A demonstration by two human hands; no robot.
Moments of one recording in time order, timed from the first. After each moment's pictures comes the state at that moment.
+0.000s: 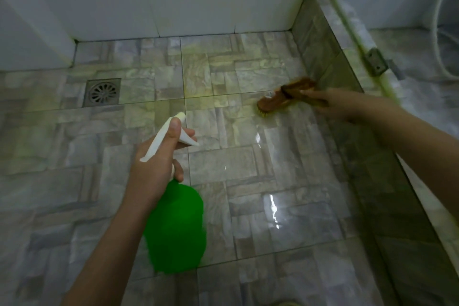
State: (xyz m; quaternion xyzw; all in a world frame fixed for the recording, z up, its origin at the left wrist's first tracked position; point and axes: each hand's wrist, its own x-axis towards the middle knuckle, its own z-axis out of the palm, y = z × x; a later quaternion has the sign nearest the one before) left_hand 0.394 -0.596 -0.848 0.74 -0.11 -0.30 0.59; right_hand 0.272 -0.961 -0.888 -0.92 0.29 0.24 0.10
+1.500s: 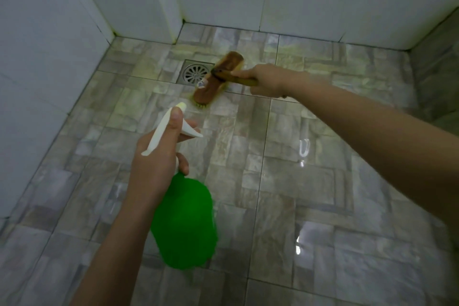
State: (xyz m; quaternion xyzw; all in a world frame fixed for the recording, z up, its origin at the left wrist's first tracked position) left_hand 0.449 -0.497 -0.855 0.76 0.07 -0.15 0.63; right_hand 0.550 -0.764 -0.909 -0.97 -0.04 0.20 0.11
